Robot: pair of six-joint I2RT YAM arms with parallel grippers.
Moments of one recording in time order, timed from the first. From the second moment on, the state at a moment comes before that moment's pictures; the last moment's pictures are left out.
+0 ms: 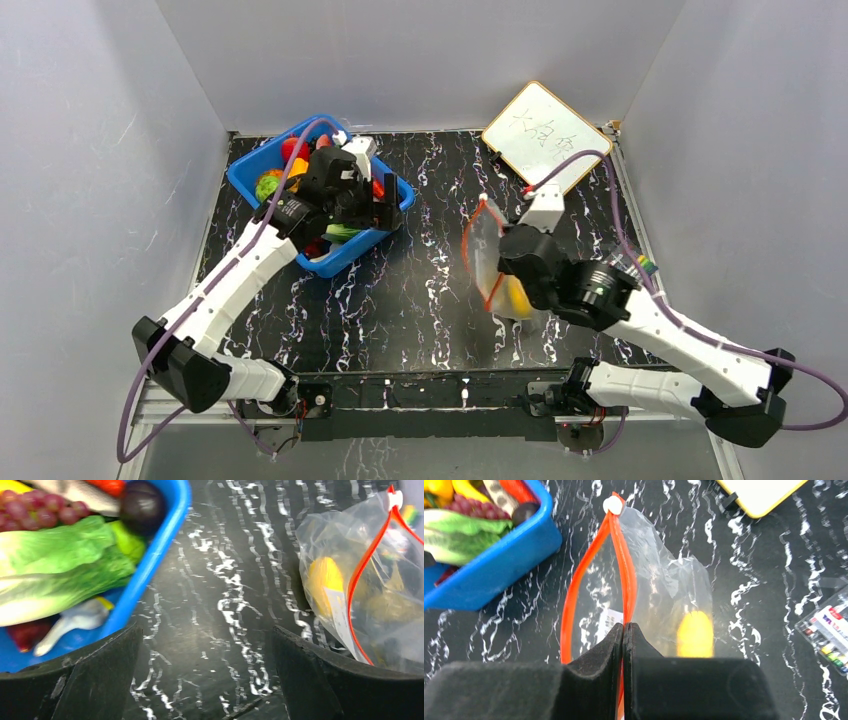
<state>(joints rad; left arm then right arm) -0.57 1.32 1.37 -0.72 0.07 -0.39 1.01 0.92 1.13 -0.79 0.80 0.62</state>
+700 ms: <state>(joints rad) -0.22 1.37 1.21 -0.76 -0.27 -1.07 1.01 0.94 0.94 -0.48 0.54 0.61</state>
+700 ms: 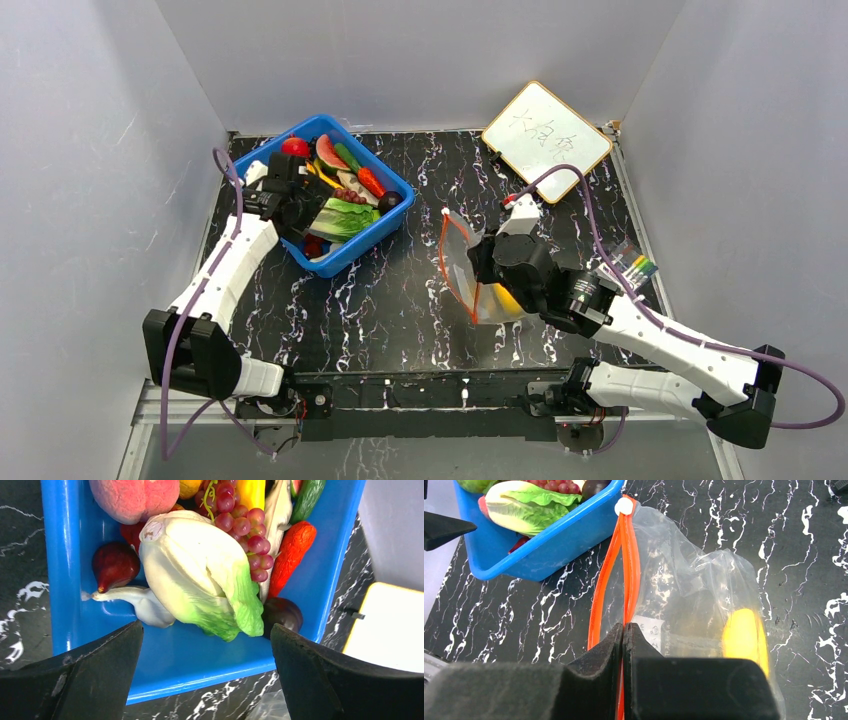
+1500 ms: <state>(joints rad) -0.21 1.53 1.18 -0.63 -0.29 -1.30 1.01 0.94 0.94 -0.43 0.53 0.58</state>
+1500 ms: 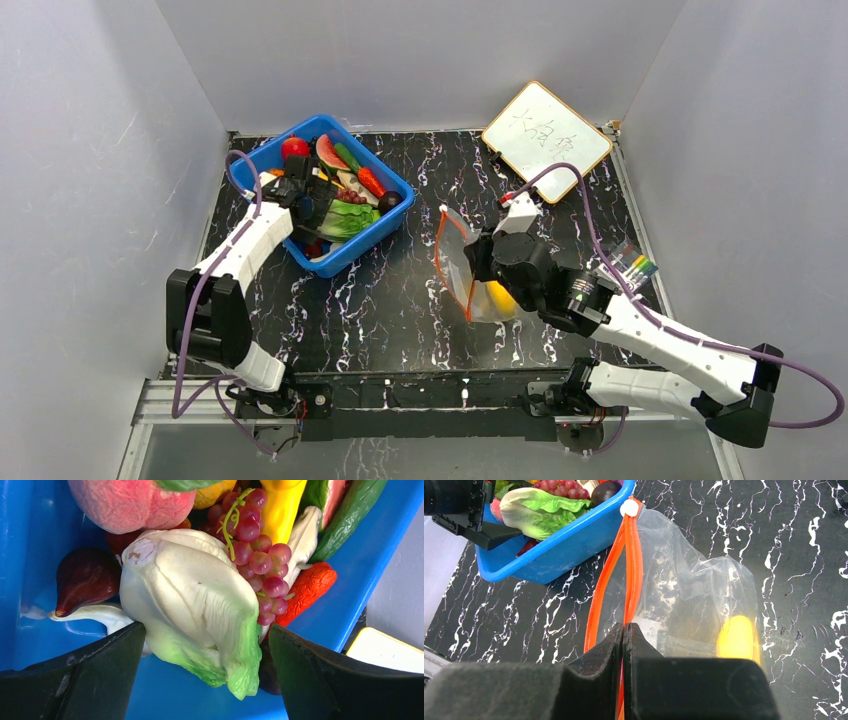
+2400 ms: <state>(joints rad) -0.21 1.52 1.08 -0.56 -0.30 -1.38 1.01 0.99 0.94 -0.39 0.50 0.54</state>
